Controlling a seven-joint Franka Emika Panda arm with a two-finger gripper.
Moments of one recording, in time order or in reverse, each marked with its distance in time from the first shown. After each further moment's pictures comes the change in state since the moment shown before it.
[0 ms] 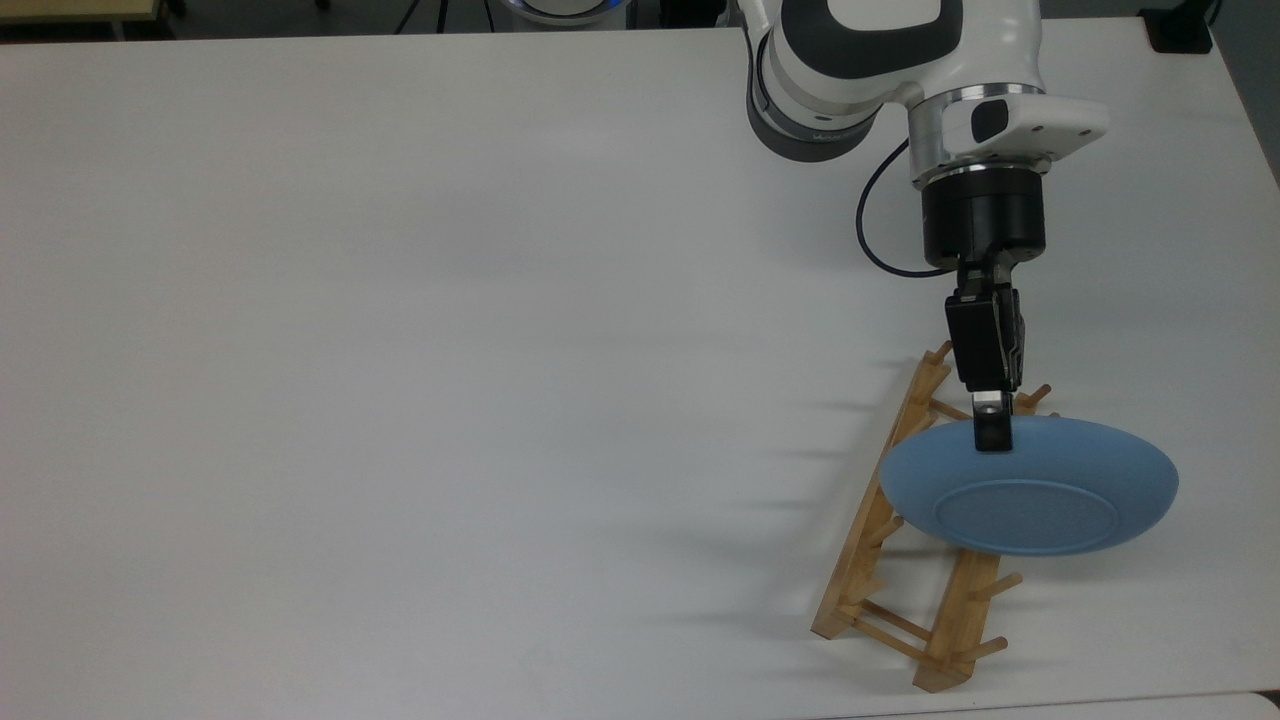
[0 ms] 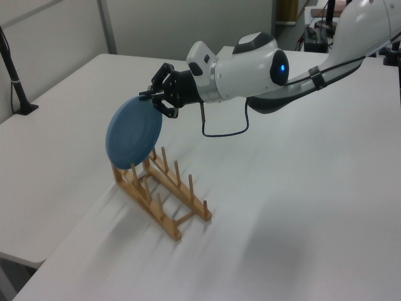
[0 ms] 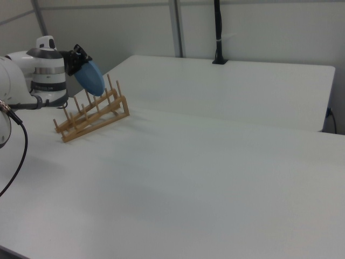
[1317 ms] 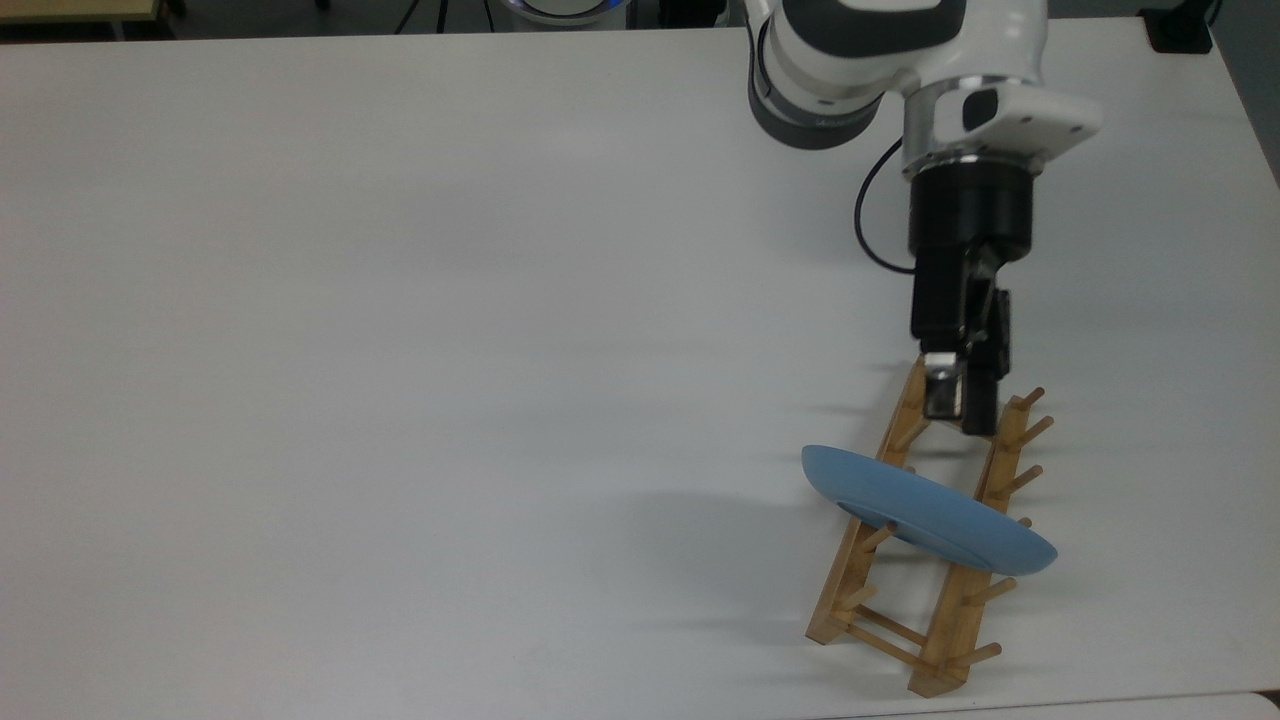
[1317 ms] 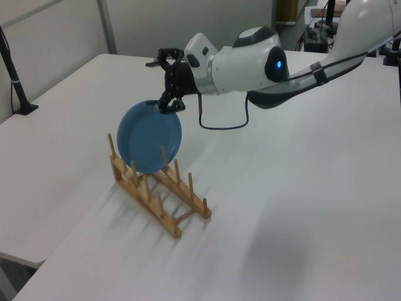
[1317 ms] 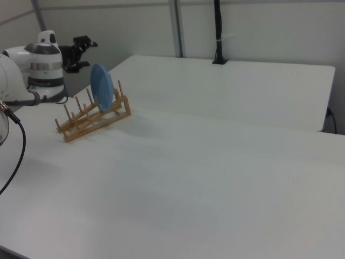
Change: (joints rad) arm -0.004 -0.025 0.011 0.006 -0.002 -0.106 0.012
